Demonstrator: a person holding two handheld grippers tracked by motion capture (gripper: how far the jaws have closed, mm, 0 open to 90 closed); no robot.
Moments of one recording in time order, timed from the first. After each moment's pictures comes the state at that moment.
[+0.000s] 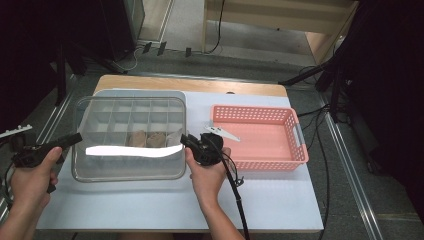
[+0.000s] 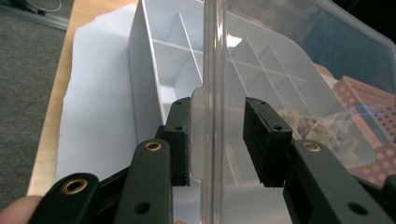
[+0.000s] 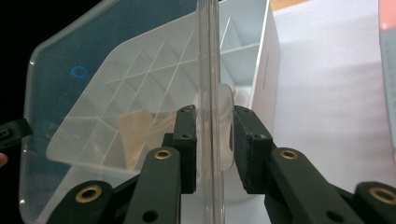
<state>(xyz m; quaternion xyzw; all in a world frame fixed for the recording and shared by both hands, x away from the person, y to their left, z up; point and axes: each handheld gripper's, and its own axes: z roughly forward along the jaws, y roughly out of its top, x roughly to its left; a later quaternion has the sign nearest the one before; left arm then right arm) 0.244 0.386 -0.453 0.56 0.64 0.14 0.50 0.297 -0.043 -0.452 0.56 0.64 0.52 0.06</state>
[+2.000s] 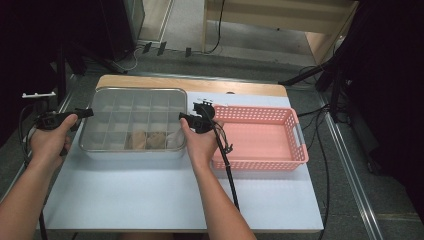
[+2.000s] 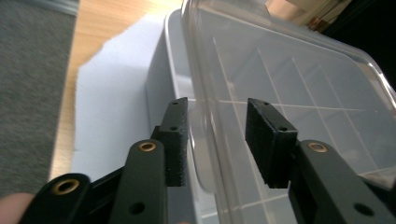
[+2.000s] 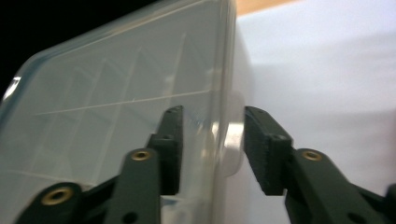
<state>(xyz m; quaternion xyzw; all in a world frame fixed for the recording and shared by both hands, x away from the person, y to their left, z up) 0.345 0.397 -0.455 0.59 0.66 0.12 0.45 0.394 -0.016 -0.457 0.61 0.65 0.45 0.06</state>
